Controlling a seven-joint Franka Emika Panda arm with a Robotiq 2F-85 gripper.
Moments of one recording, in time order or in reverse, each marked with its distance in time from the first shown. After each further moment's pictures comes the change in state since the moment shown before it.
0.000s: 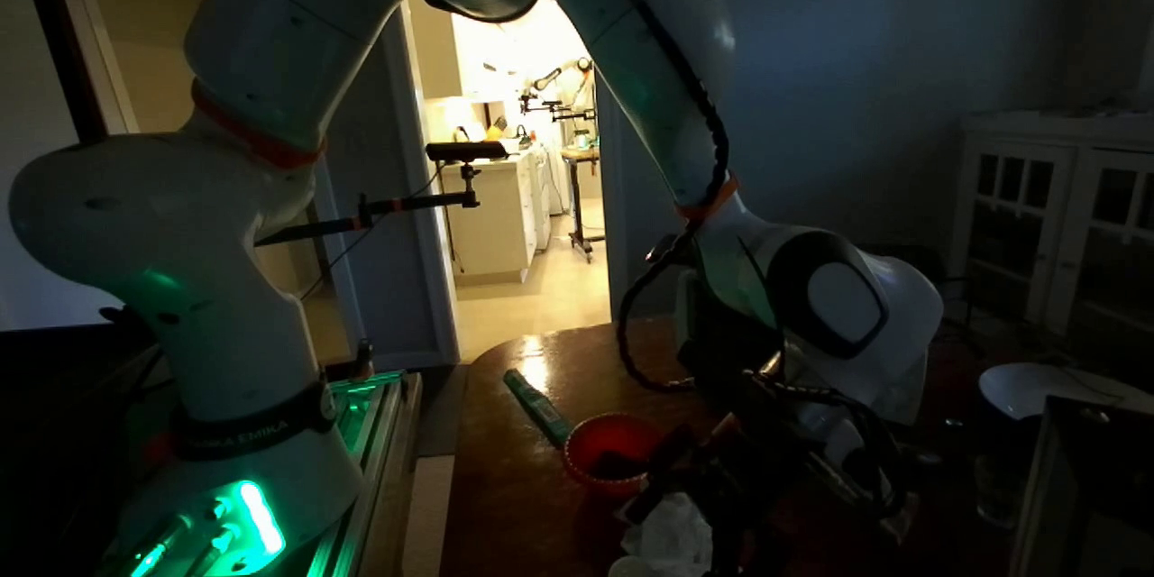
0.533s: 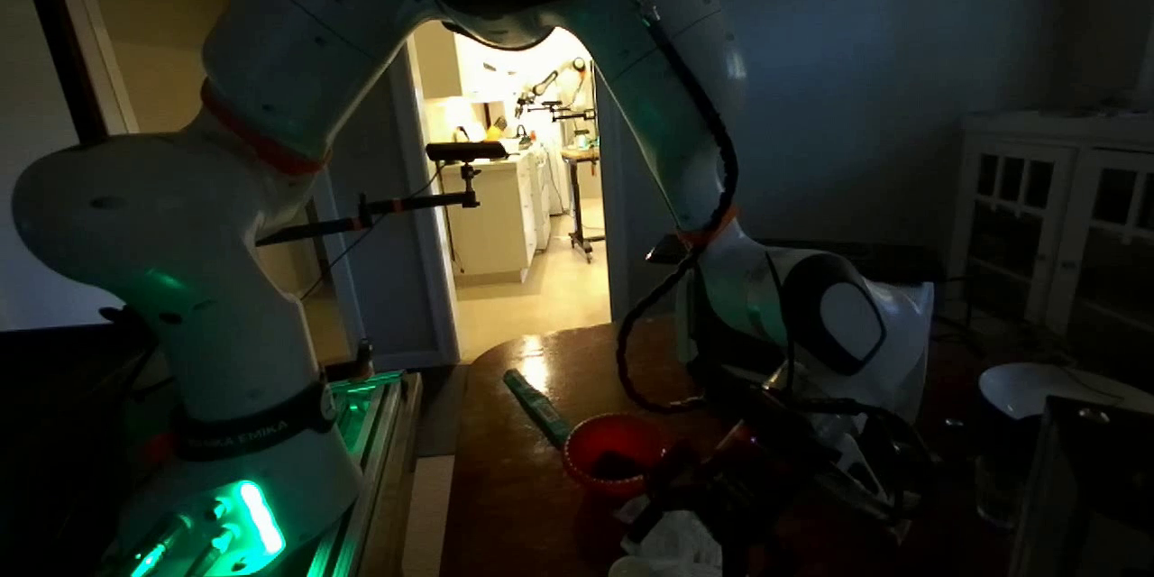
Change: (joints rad) arm 0.026 0.094 0.008 0.083 -0.086 -0.073 0.000
